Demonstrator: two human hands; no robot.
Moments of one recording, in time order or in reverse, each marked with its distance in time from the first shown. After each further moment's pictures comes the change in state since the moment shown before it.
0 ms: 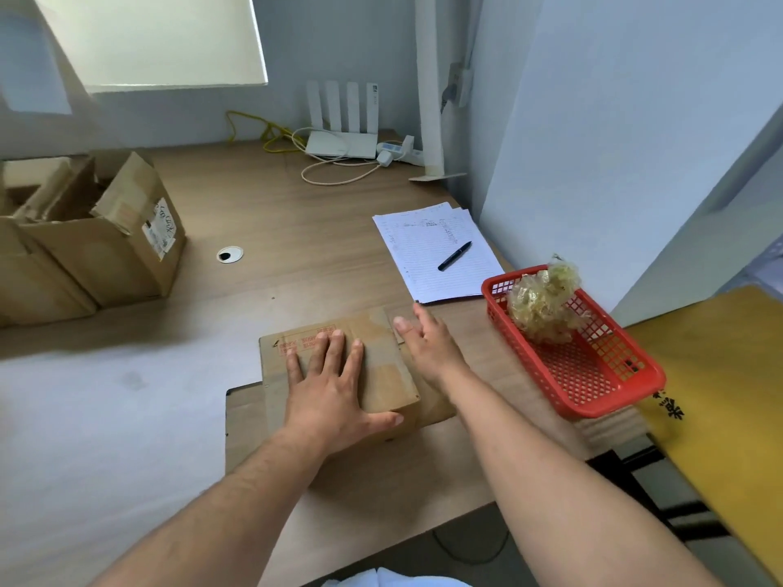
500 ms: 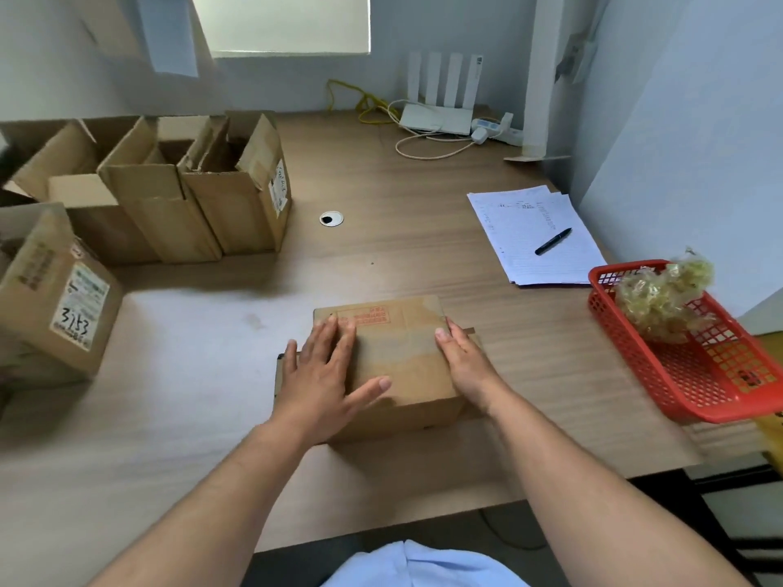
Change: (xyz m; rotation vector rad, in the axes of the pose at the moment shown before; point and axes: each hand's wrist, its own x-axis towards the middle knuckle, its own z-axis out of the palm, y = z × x) left_hand -0.081 -0.136 -0.001 -0.260 0.053 -0.112; right_hand -0.039 -0.026 0.100 0.187 -0.185 0.031
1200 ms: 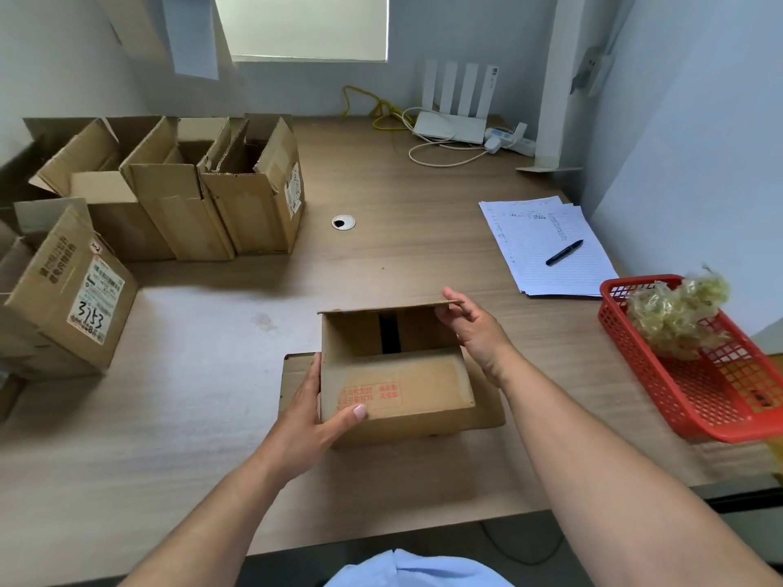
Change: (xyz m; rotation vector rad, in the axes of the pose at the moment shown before) left_hand -0.041 -0.017 0.002 -0.975 -0.157 -0.185; right_hand 0.030 -0.029 -0.016 0.274 -0.041 -0.060
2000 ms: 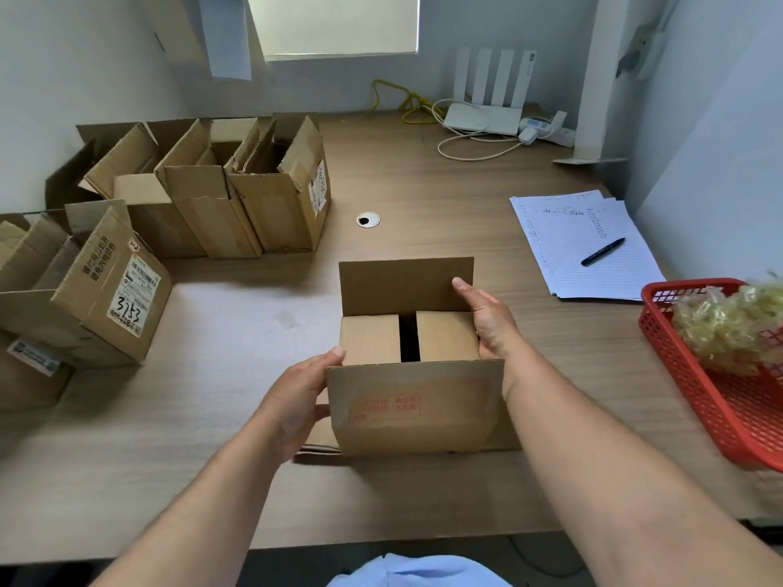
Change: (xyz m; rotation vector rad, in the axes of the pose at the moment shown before) left_hand 0.012 0.039 -0.015 -0.476 0.084 -0.136; right_hand 0.045 -0.002 0.014 0.387 0.109 0.242
